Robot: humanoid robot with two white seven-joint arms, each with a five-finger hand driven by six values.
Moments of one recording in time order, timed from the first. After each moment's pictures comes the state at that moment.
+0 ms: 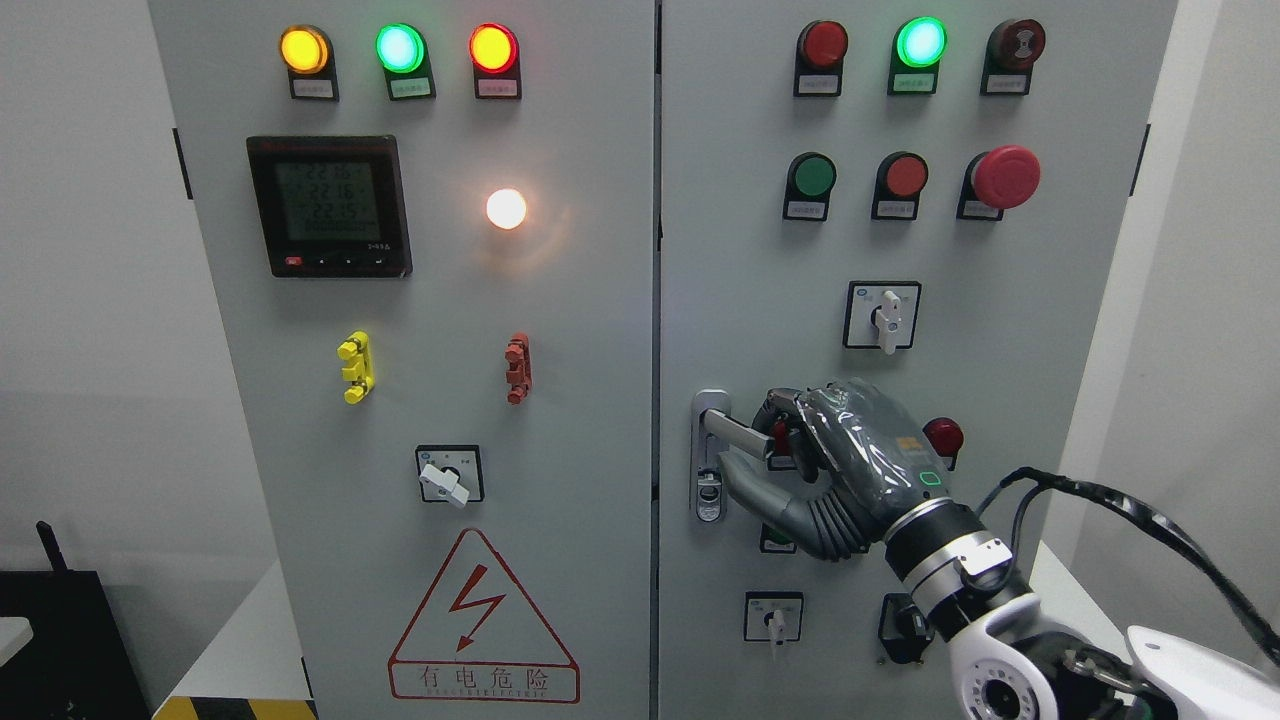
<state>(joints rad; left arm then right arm) 0.00 -0.06 0.00 0.00 -0.08 -0.05 0.02 -1.20 -0.75 1.19 -1.90 -0.08 0.53 -0.45</state>
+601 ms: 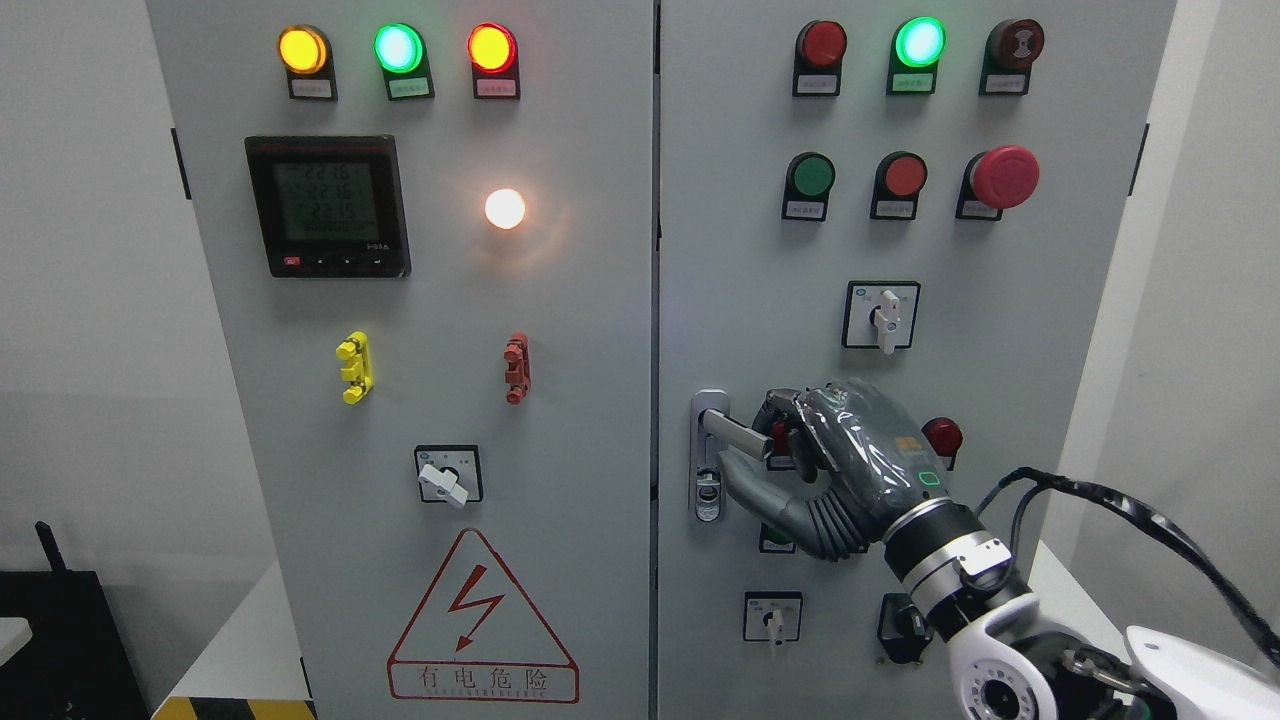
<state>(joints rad) 0.00 -0.06 0.00 0.00 -0.08 -0.05 0.02 -1.20 -0.75 1.19 -1.90 -0.08 0.53 -0.45</state>
